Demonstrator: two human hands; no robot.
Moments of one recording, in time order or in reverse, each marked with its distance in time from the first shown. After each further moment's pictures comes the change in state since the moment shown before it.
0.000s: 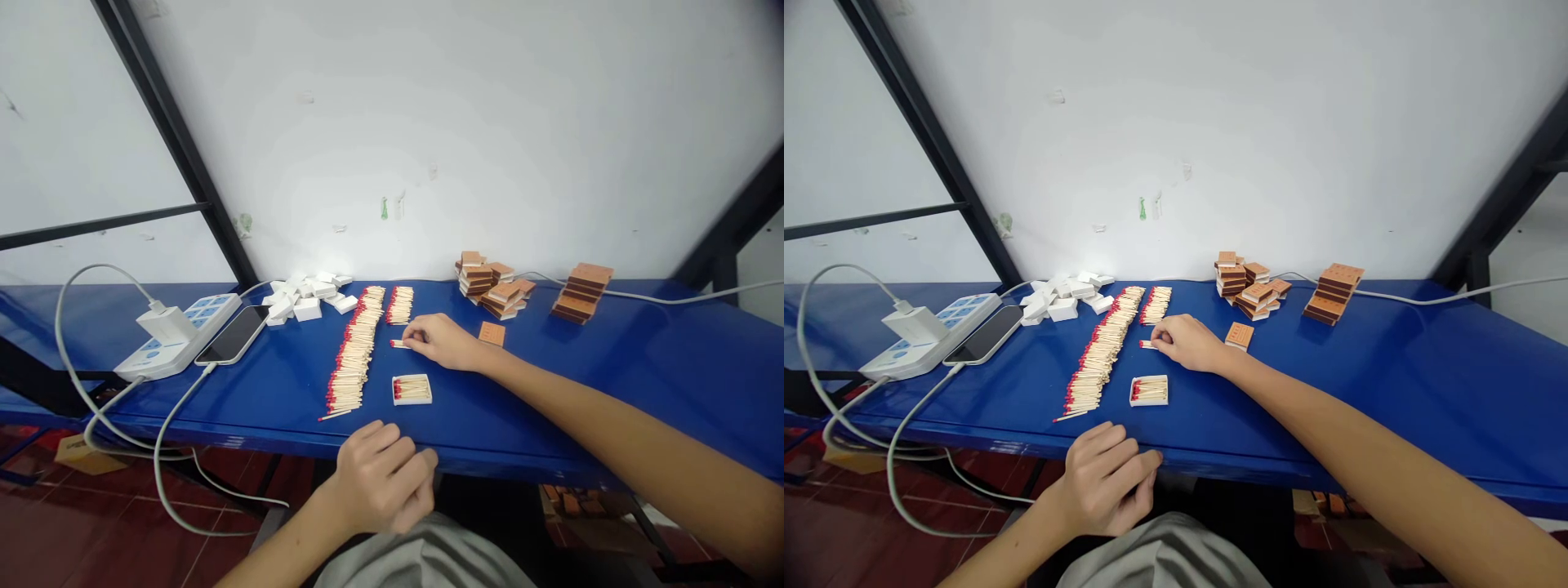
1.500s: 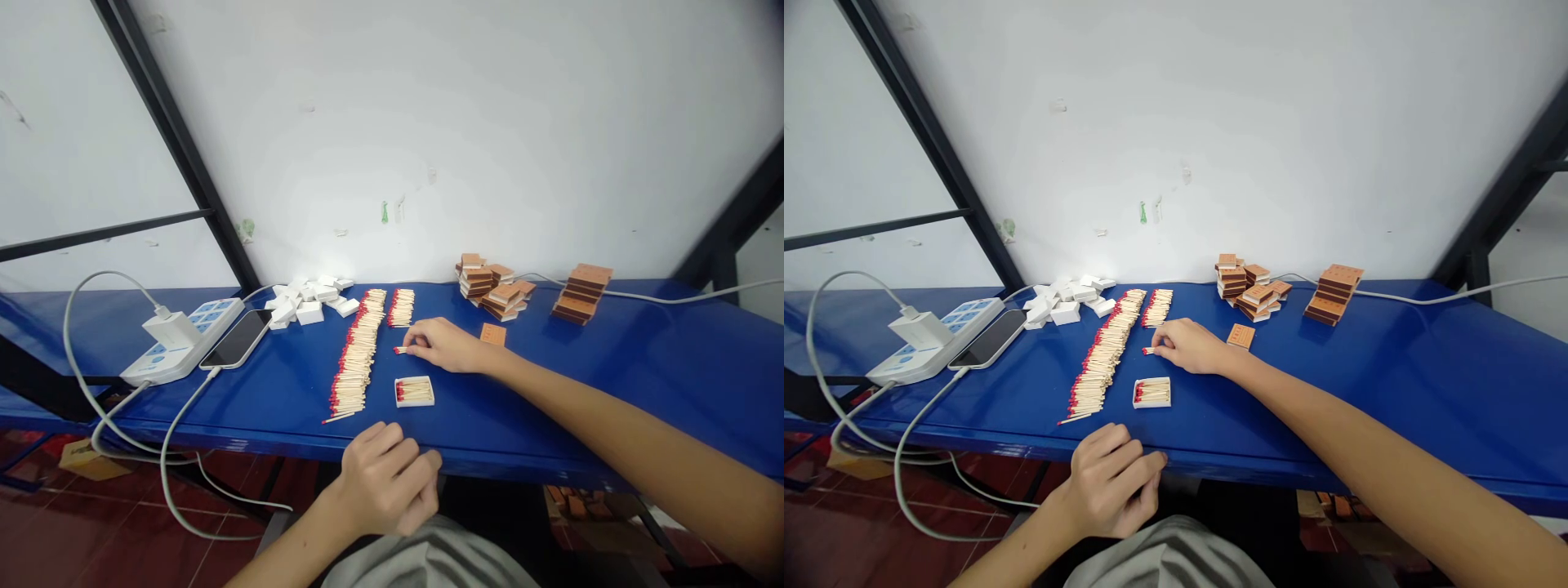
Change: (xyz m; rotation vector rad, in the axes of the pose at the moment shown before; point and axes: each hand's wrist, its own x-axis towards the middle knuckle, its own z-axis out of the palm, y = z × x) left_hand -0.001 0.001 0.000 -0.005 -0.013 -0.019; right_hand -0.002 -0.013 -0.010 -0.002 -0.111 0.013
